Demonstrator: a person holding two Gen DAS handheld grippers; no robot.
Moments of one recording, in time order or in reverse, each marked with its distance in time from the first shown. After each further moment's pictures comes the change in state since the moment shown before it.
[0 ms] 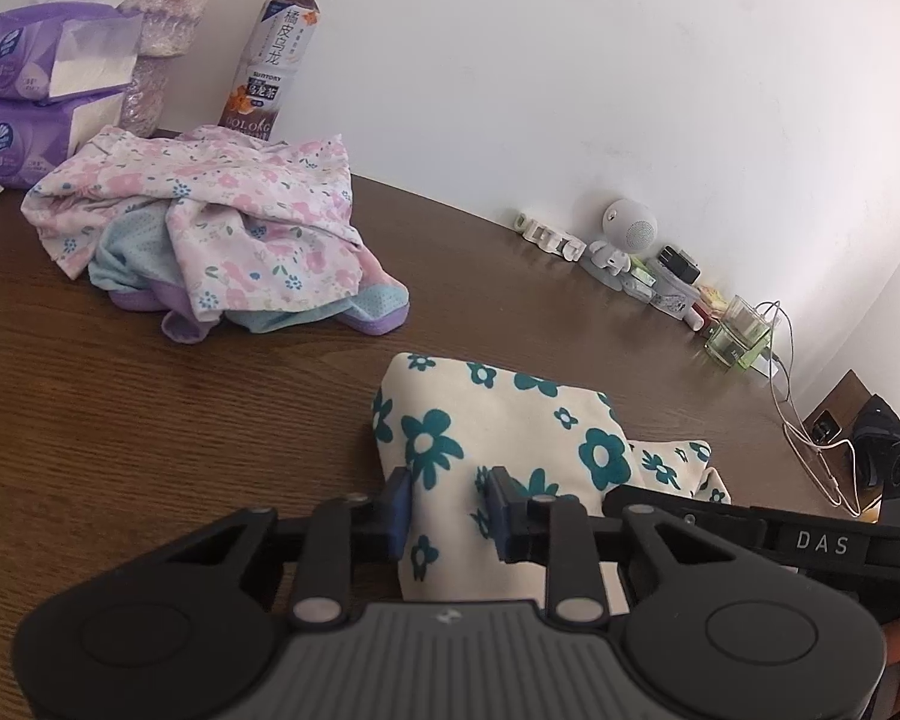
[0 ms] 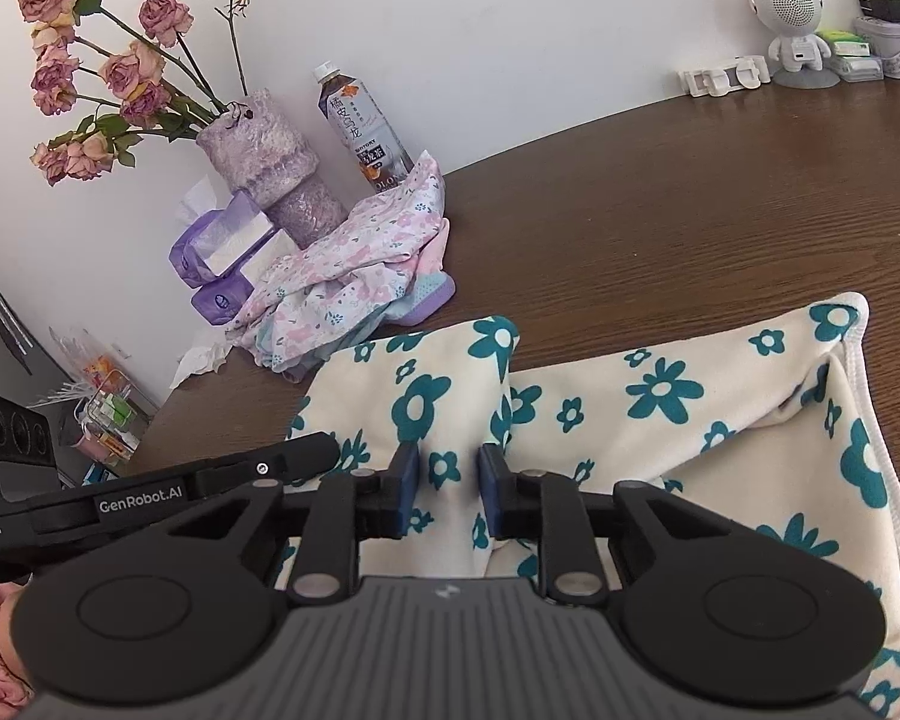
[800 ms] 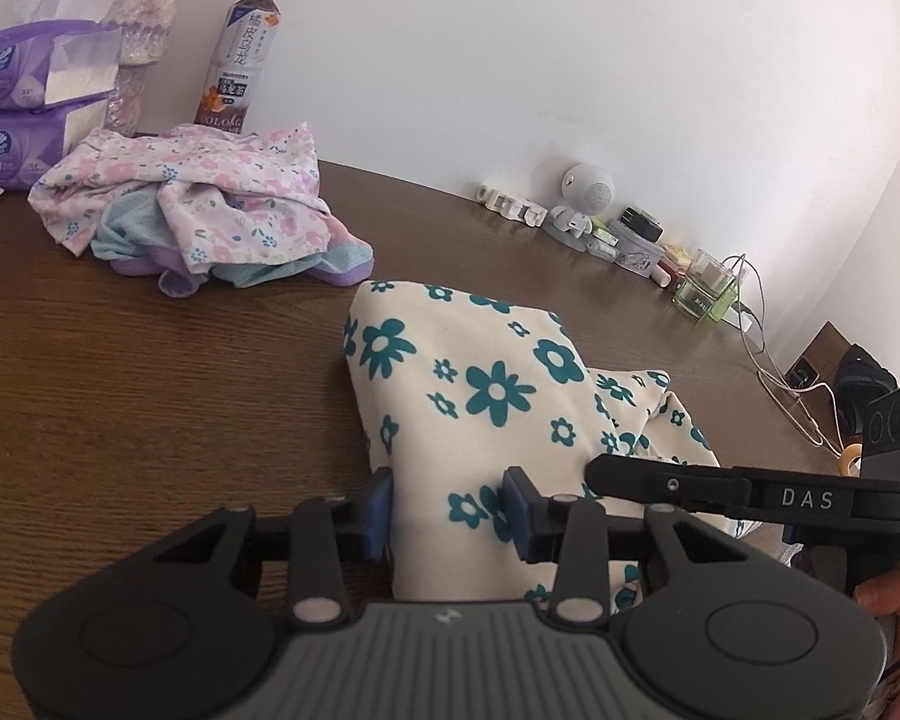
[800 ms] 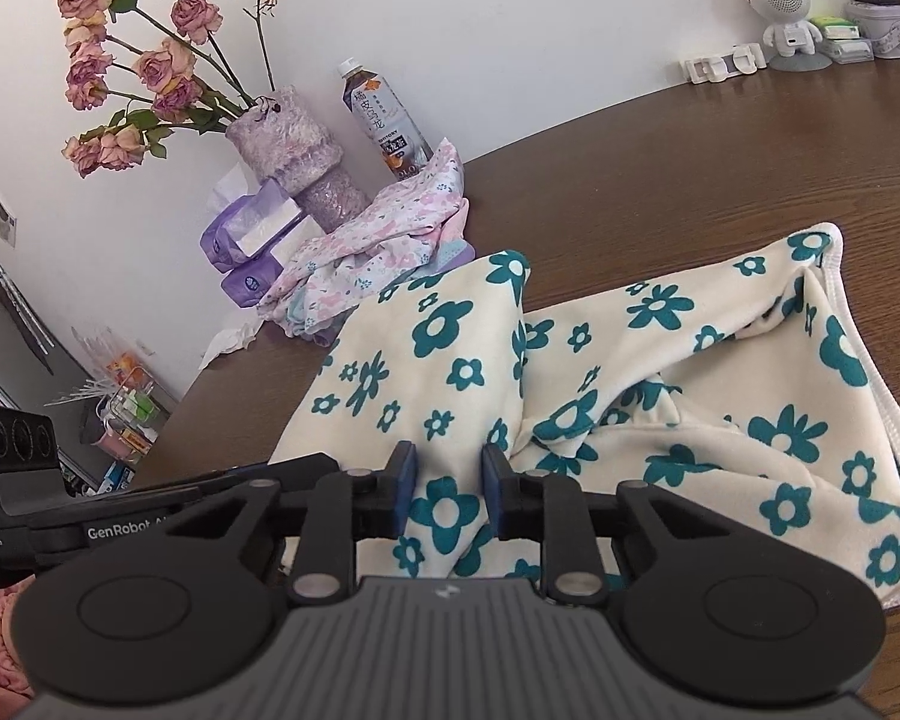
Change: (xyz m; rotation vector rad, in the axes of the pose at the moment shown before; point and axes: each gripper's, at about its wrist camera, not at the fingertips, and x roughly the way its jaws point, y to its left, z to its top) left arm -0.031 -0.014 -0.033 0.079 0.022 -0.029; right arm -0.026 0.002 -0.034 0.001 -0.005 0.039
